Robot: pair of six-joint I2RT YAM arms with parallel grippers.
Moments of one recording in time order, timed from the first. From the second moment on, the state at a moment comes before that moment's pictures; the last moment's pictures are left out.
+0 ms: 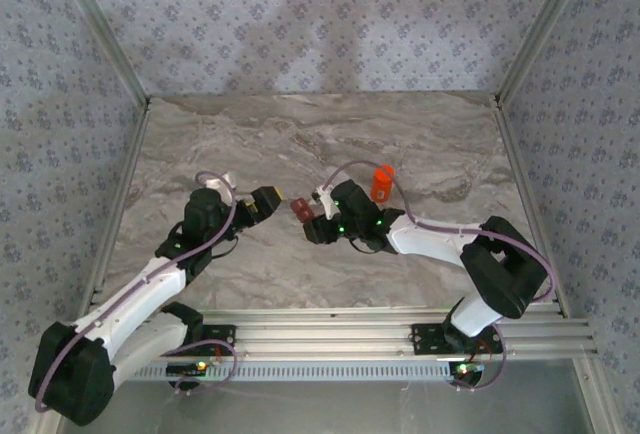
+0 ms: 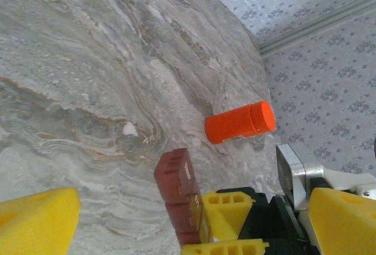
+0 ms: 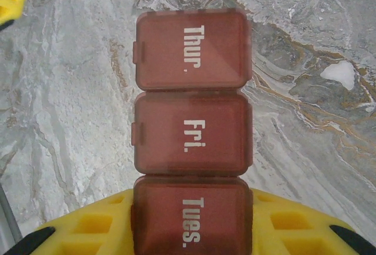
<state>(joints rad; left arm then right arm) -0.47 0.93 0.46 0.10 0.25 -0.93 0.83 1.55 0.82 0.04 -0.23 0.35</state>
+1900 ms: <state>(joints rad) -0.64 1.12 0.48 0.31 0.19 -0.97 0.85 1.59 0.86 0.06 -0.25 0.40</state>
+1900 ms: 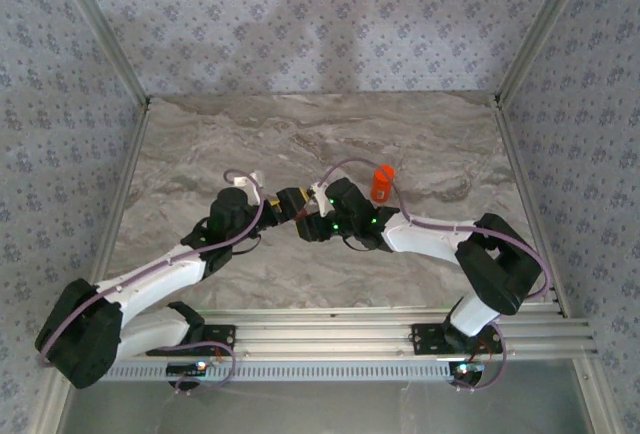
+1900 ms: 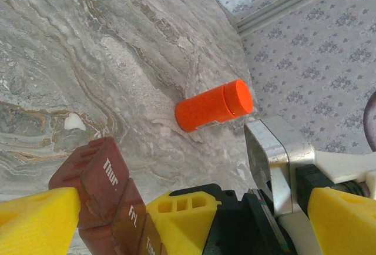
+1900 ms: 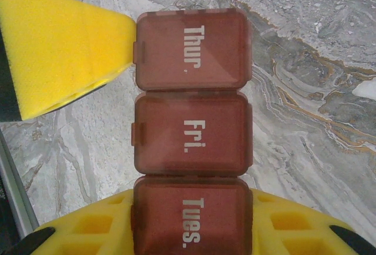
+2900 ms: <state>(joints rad) -0.74 0.99 0.53 0.37 0.03 -1.04 0.84 1.63 0.86 0.12 -0.24 0.42</state>
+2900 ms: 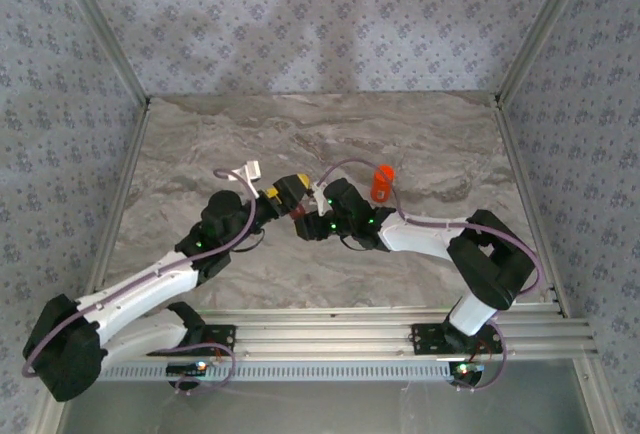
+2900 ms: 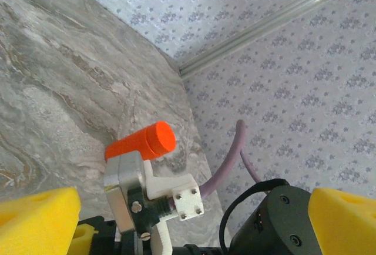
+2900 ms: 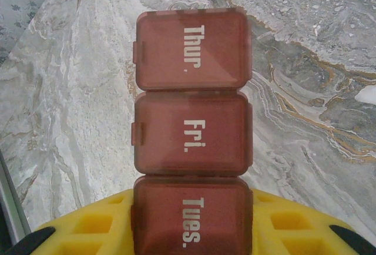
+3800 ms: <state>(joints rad) -0.70 1.08 0.45 0.32 0.00 -1.07 0.84 1.60 0.85 0.11 -0.27 0.42</state>
